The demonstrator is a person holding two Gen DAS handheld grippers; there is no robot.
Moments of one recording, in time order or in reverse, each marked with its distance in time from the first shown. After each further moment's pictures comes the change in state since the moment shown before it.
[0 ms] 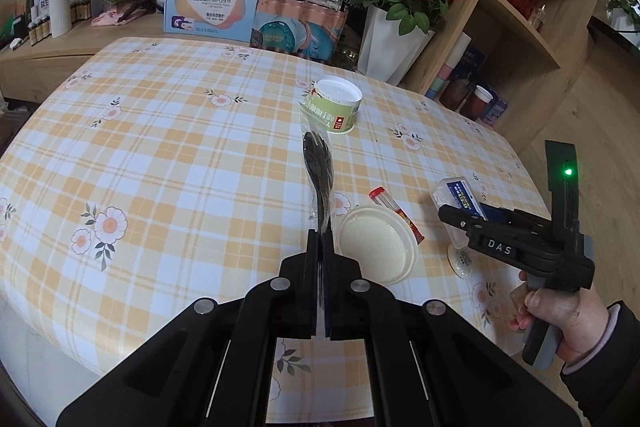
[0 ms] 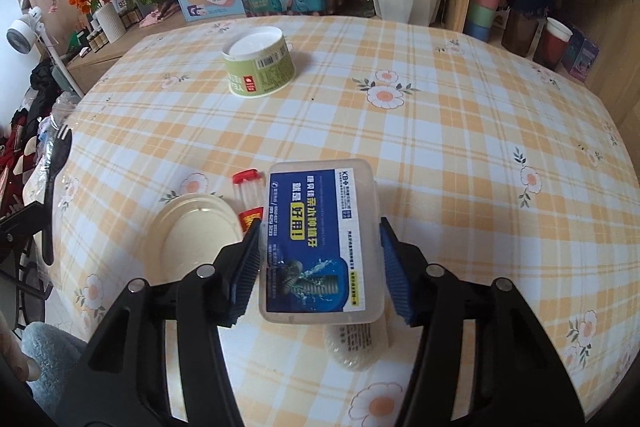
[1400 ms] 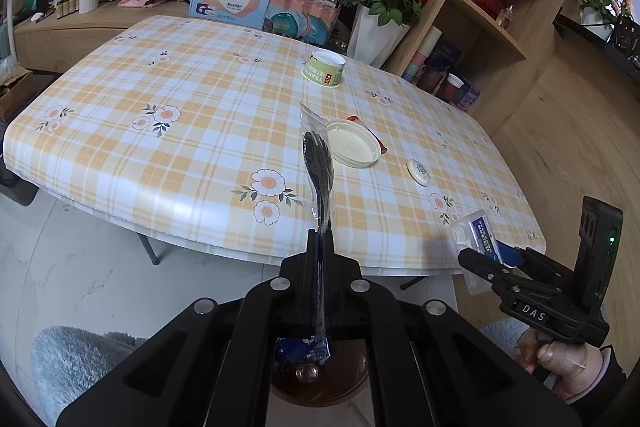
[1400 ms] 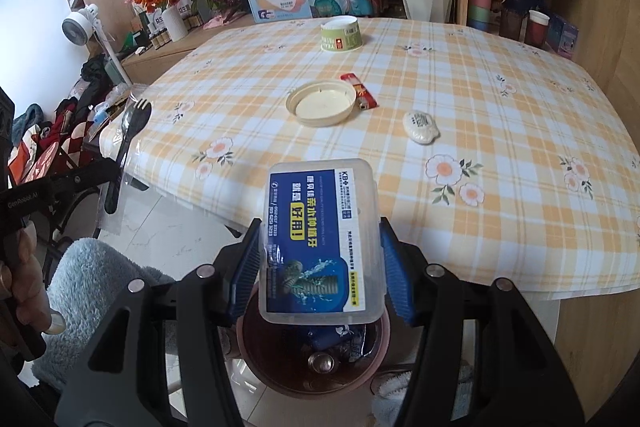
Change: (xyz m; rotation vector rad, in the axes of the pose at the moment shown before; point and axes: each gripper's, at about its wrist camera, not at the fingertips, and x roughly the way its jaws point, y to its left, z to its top) left arm -0.116 -0.002 -0.124 -0.038 -0.013 -0.037; right arm -0.141 0.059 -0.176 -0.021 -0.086 0.119
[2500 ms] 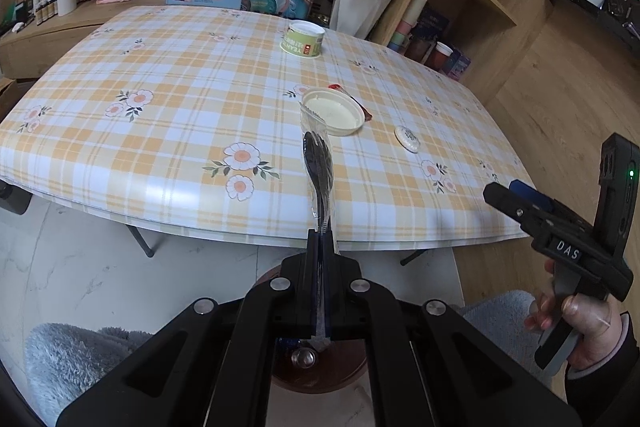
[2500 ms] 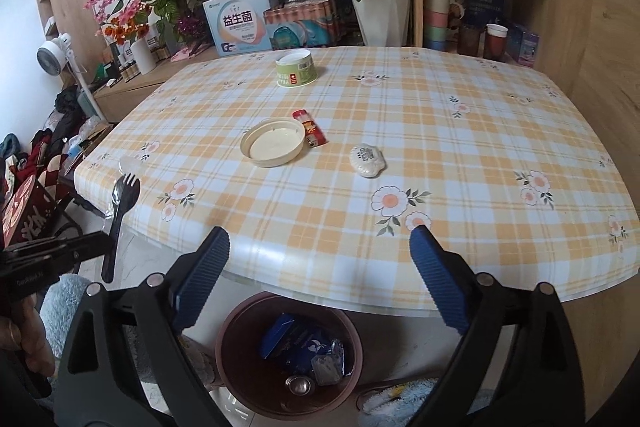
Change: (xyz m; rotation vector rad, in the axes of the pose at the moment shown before) left arm 0.022 -0.023 -0.013 0.071 0.088 -0.017; right arm -0.019 -0.031 0.016 0.069 -0.102 -0.107
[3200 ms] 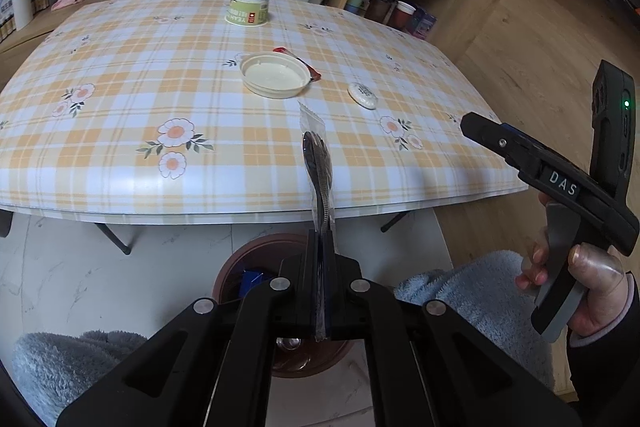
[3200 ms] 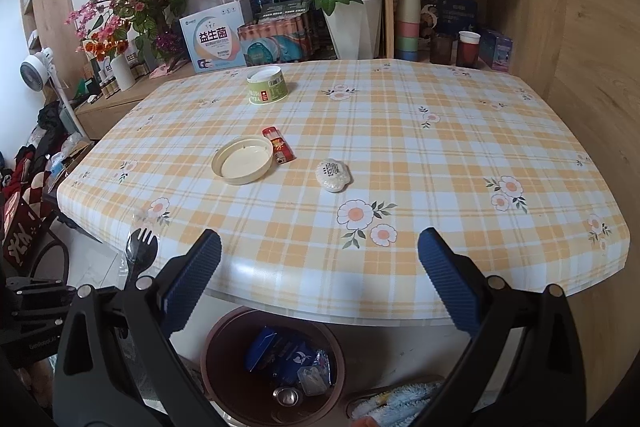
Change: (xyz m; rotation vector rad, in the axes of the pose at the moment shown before) left arm 0.026 -0.036 -0.014 0.104 0.099 -0.082; right arm -0.008 -0.018 0.003 0.035 -0.052 -0.072
